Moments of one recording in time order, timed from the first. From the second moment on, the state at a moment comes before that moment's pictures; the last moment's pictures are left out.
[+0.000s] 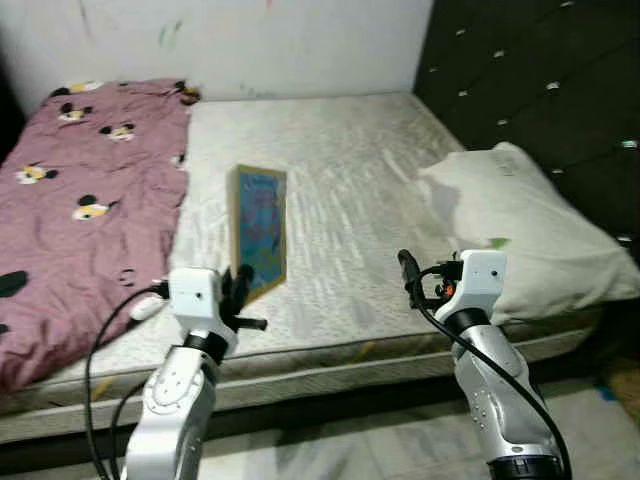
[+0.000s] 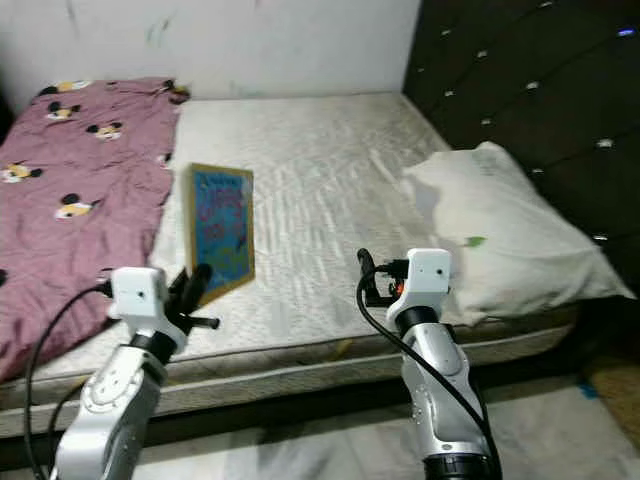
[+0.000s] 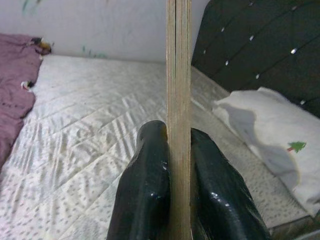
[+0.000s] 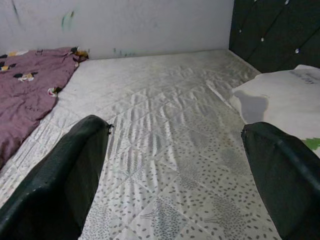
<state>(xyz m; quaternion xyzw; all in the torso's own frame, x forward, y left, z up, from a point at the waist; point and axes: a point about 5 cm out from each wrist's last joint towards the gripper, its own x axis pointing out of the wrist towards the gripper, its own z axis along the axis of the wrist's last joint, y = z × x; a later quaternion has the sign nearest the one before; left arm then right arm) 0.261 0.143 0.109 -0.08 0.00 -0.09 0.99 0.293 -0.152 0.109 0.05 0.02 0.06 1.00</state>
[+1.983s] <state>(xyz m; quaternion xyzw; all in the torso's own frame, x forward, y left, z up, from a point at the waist) 0.263 0.147 0.103 -0.08 0.02 -0.07 0.99 0.296 -0.141 0.110 0.05 0.01 0.07 1.00</state>
